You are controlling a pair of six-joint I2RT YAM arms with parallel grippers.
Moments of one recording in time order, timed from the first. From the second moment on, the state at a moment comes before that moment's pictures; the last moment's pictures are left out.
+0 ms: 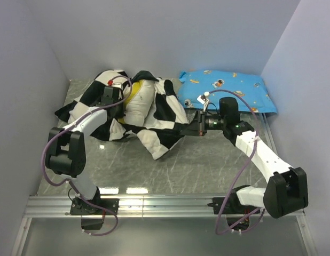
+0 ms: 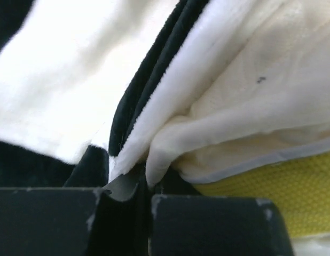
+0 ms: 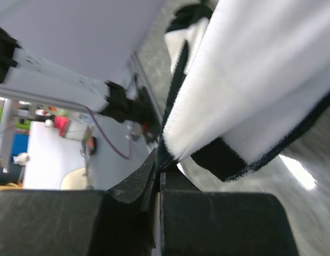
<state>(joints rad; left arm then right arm) -0.21 1.70 1.21 -0.32 -0.15 -0.23 0.30 1.24 0.90 -0.12 -1.02 0.53</state>
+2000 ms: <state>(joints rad) -0.40 1.65 1.45 -0.84 0.80 0.10 0.35 1.73 1.09 -0.18 -0.91 0.60</state>
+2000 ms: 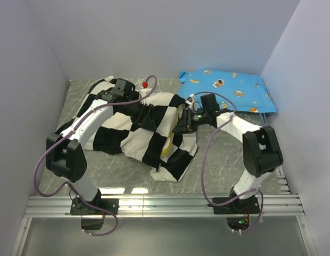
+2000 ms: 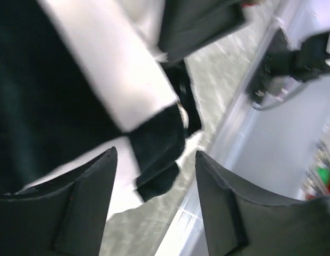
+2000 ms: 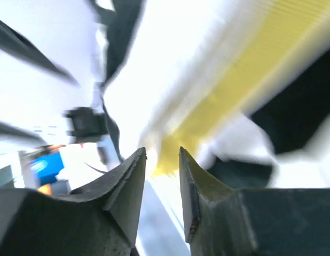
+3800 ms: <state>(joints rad) -0.34 1.75 1.45 -0.52 0.74 -0.25 0.42 1.74 1.35 -0.28 -0.58 0.67</state>
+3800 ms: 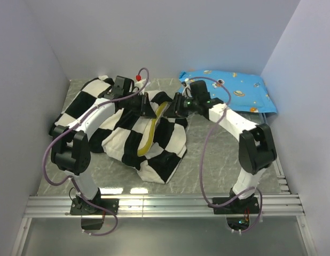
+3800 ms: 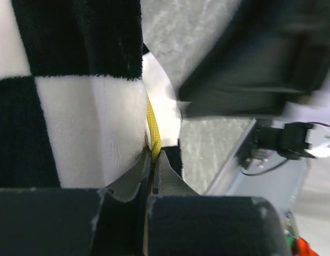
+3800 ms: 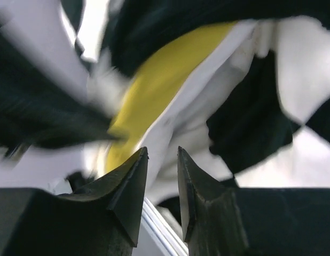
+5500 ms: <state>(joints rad) -0.28 1.87 1.35 -0.83 0.79 0.32 0.32 1.78 1.21 0.02 -0.82 0.75</state>
